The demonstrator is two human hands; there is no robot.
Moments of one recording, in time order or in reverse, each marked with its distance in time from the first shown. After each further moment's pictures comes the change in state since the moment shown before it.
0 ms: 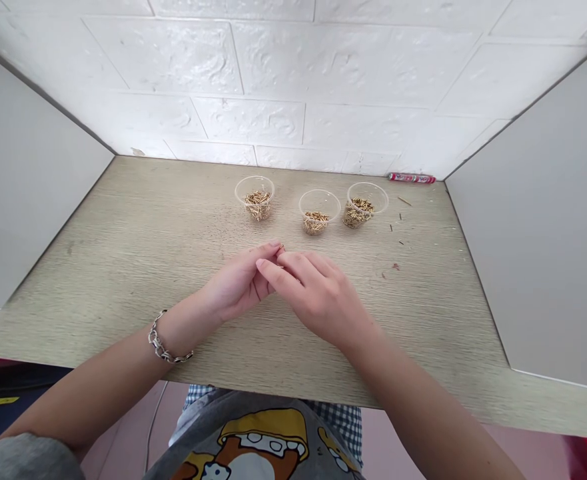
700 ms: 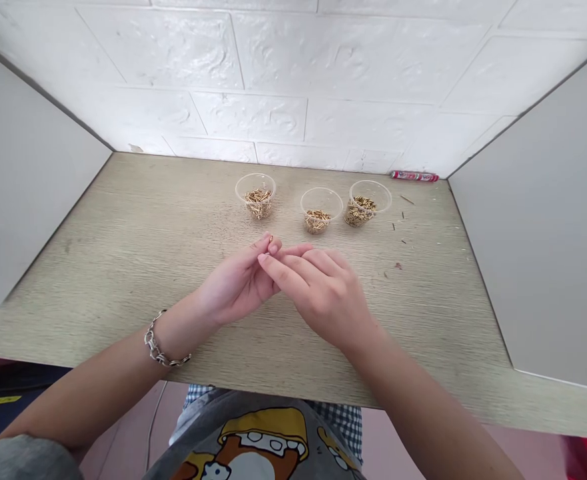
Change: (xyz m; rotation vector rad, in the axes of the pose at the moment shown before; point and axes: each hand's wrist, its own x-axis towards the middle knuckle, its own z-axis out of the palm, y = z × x) left_hand -0.008 0.003 0.006 -0.087 -0.112 -0.020; right_hand 0.001 0.002 -0.003 -0.129 0.021 -0.007
